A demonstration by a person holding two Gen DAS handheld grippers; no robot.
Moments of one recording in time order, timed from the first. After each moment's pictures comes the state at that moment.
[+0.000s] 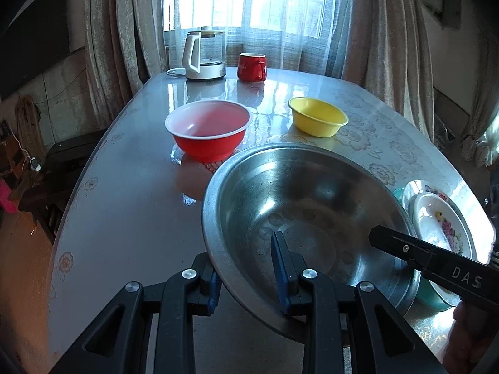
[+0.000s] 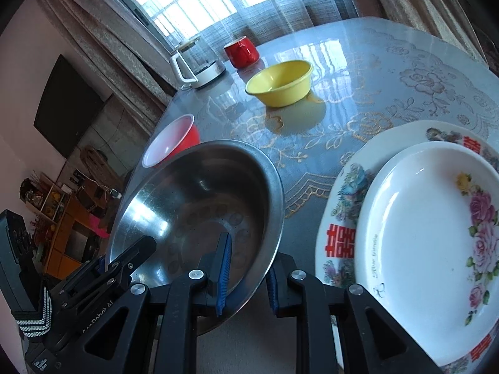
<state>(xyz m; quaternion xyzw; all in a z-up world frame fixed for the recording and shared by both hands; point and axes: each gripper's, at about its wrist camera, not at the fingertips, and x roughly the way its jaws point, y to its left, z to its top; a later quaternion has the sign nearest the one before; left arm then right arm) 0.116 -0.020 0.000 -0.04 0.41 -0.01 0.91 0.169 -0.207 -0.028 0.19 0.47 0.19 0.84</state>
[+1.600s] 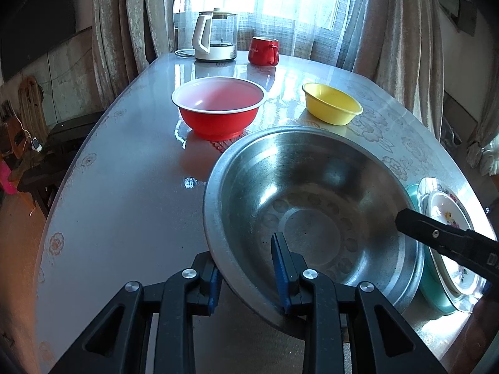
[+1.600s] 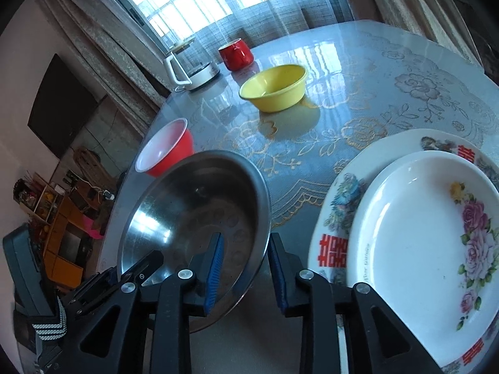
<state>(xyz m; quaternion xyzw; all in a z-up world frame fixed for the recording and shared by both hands) 0.128 -0.011 -0.020 -0.07 0.44 0.00 0.90 0.170 -0.209 -0.023 0.18 0.46 0.17 0.85</state>
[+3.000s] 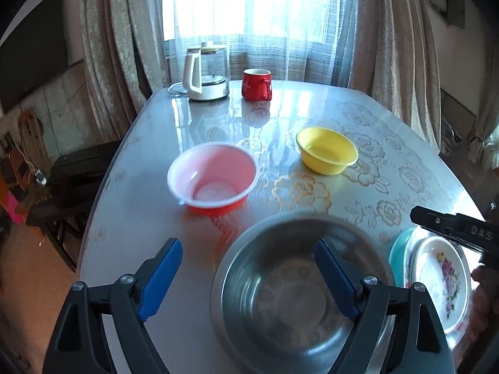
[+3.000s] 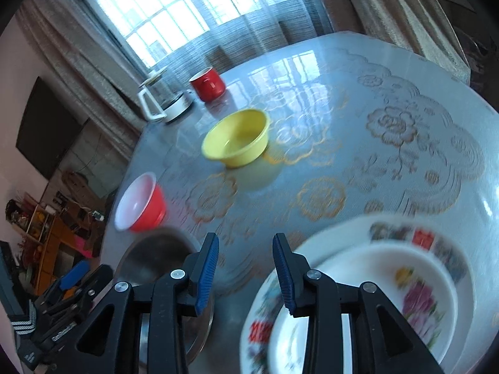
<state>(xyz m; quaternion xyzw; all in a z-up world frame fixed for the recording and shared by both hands) 0.177 -0.018 0.049 -0.02 0.40 0.00 0.91 0.233 -0.261 0.008 0.19 0.46 0.12 0.86</state>
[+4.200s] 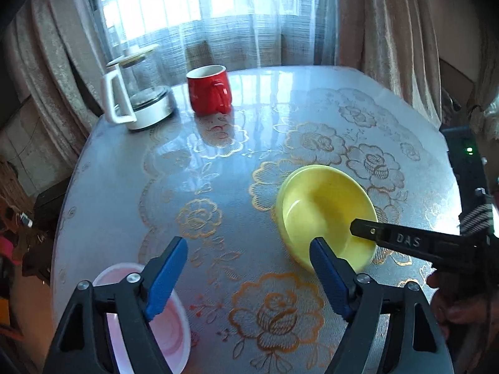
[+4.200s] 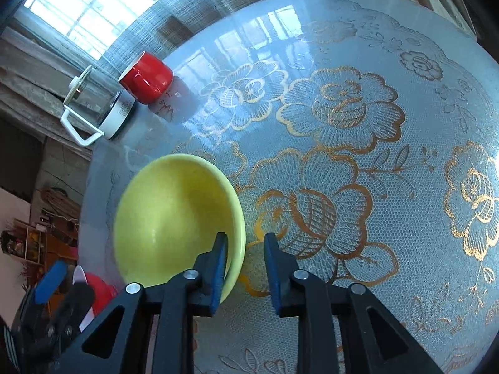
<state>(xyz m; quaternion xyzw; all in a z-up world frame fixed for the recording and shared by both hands) 0.371 -0.086 0.032 0.04 0.45 -0.04 0.89 0.423 -0.259 -0.064 0.22 0.55 0.09 0.80</state>
